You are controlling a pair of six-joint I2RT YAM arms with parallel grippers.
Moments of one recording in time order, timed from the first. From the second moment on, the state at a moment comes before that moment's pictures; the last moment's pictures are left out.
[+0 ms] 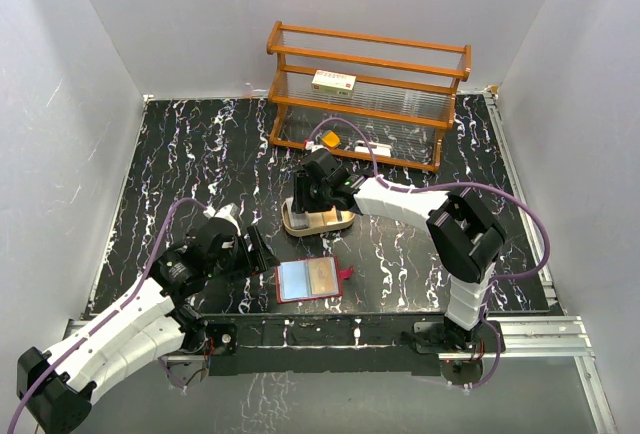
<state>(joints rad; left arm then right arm) -0.70 0.69 0.50 -0.64 0.04 -0.92 0.80 1.84 1.28 -0.24 -0.03 0.61</state>
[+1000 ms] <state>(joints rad) -0.70 0.75 0.50 -0.61 0.06 -0.94 0.80 1.77 1.25 -0.26 0.02 0.61</state>
